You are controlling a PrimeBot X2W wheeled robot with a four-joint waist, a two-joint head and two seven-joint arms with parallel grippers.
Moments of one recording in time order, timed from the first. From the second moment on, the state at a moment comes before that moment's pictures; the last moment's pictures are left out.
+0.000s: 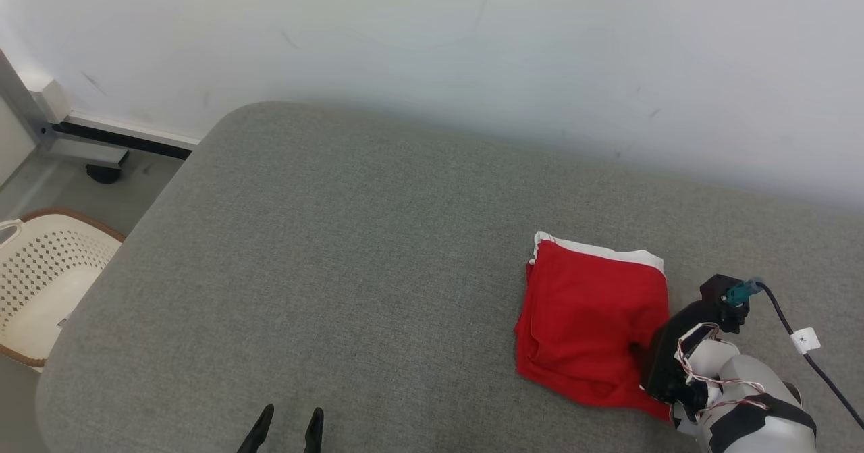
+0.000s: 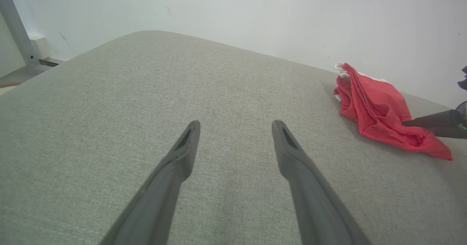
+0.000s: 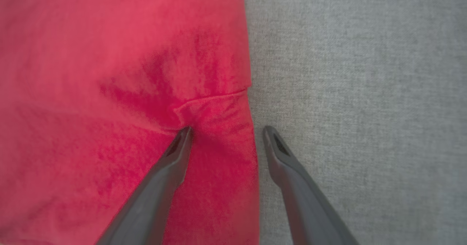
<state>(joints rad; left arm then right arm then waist) 0.03 0.20 -0.29 0.26 -0.42 -0.09 -0.26 -0.66 -0.05 -0.42 1.15 -0.07 0.13 0.42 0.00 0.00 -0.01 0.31</state>
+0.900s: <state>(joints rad) 0.04 0.20 -0.27 0.22 -0.44 -0.07 -0.26 -0.74 -0.12 -0.20 1.14 -0.20 0.13 0.25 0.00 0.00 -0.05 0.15</state>
